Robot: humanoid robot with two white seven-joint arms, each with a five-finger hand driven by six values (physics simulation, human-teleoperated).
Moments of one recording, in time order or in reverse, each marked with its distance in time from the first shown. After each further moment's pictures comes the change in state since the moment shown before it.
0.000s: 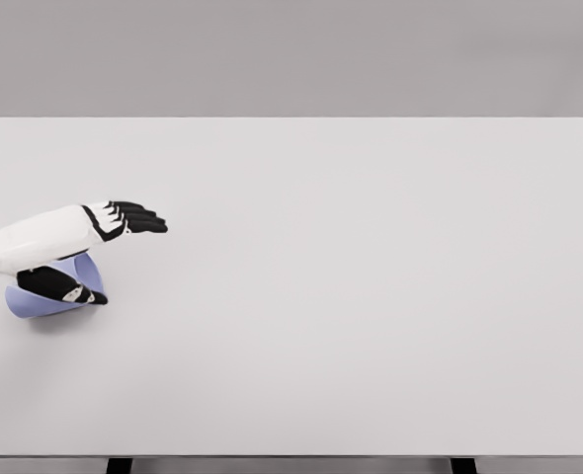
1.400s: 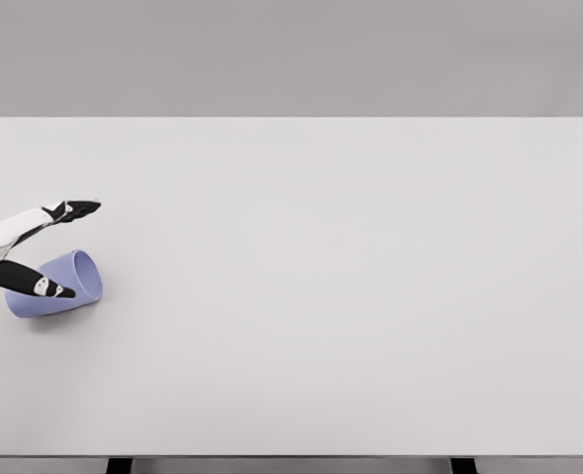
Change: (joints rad) left arm 0.057 0.200 -0.166 -0.003 0.316 0.559 0.279; right arm 0.000 0.000 0.000 0.005 0.000 0.000 0.000
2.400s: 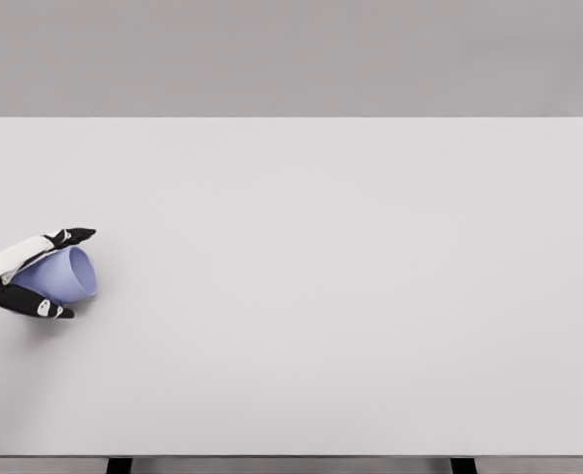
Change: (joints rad) left arm 0.041 -0.081 -0.005 0.100 -0.093 0.013 0.002; right arm 0.000 0.000 0.000 0.000 0.000 0.000 0.000
